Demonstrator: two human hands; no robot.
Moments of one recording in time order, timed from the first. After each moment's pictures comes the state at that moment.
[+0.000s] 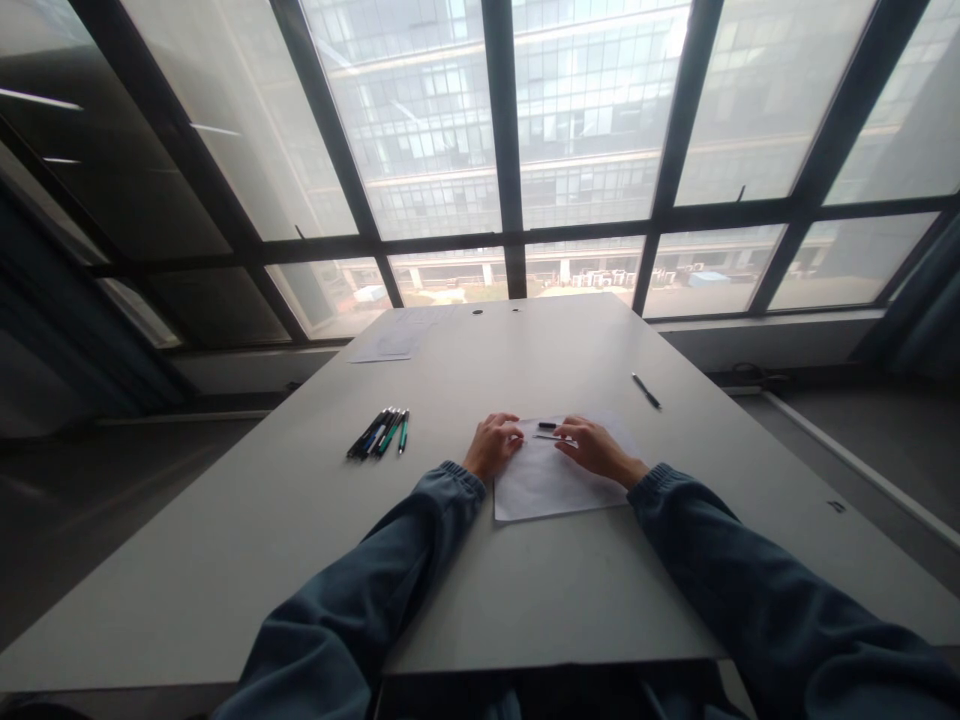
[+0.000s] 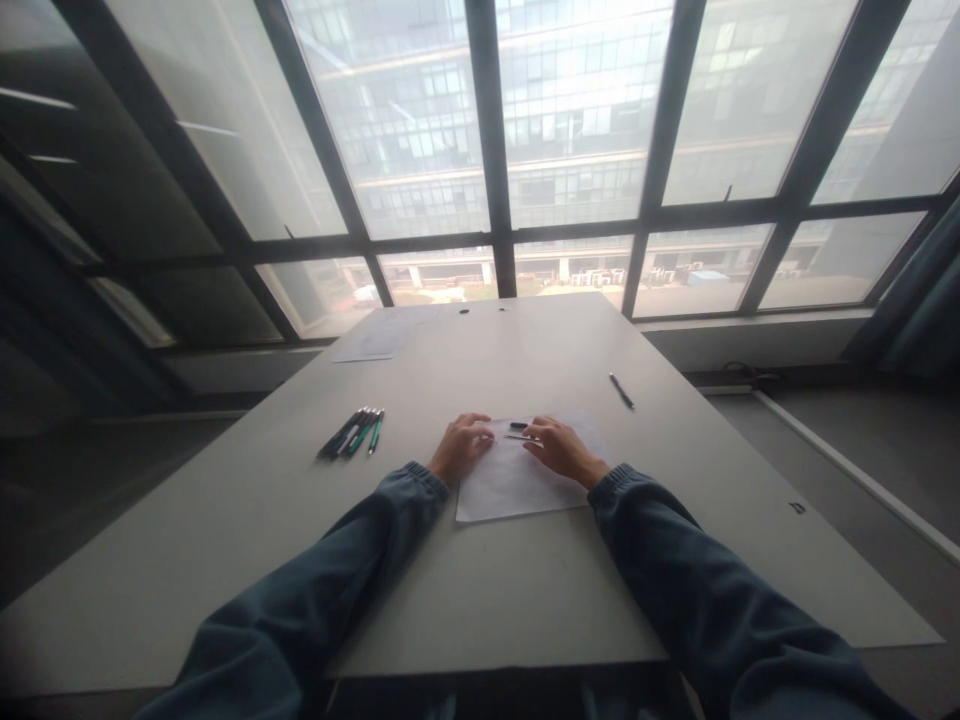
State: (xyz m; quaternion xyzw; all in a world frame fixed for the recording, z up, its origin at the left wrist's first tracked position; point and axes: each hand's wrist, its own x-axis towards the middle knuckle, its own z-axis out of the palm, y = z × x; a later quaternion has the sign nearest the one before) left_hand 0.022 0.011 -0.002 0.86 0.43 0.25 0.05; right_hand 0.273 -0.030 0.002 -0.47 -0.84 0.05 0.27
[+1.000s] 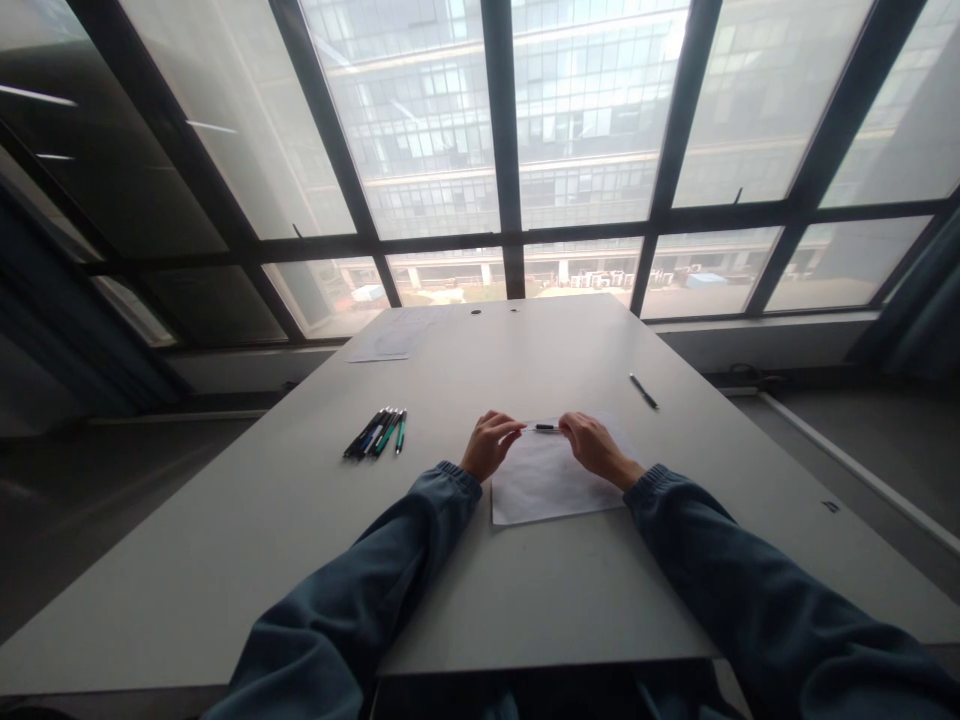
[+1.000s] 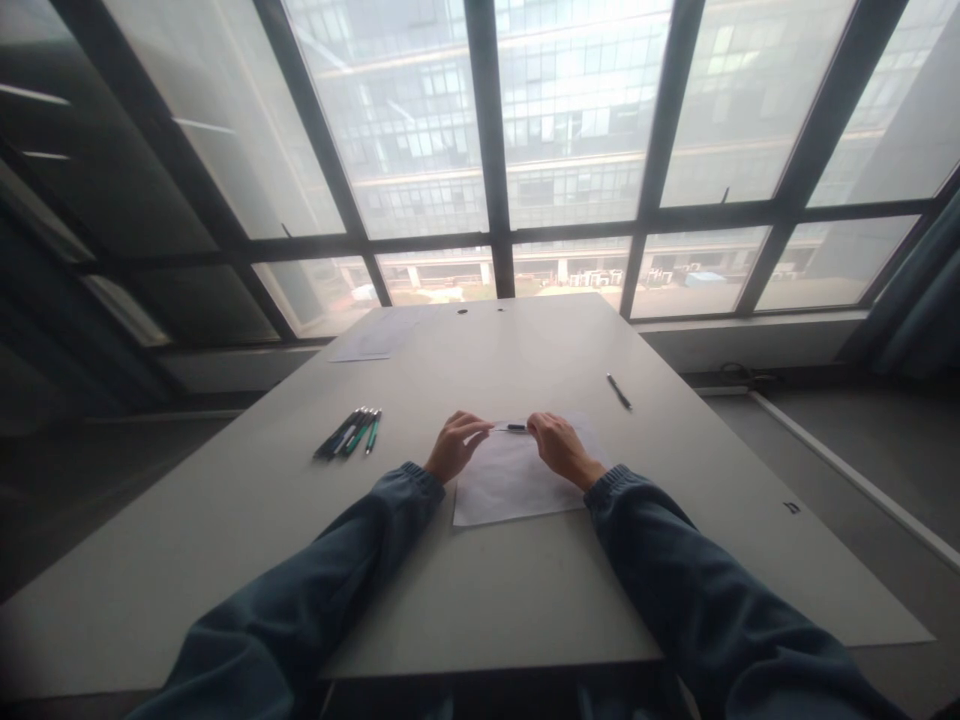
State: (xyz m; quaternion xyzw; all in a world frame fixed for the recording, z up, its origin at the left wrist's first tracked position) left_hand 0.022 0.006 0.005 0.86 0.32 0.39 0.04; right_hand 0.271 -0.029 0.001 -0.50 -0.80 0.01 0.32
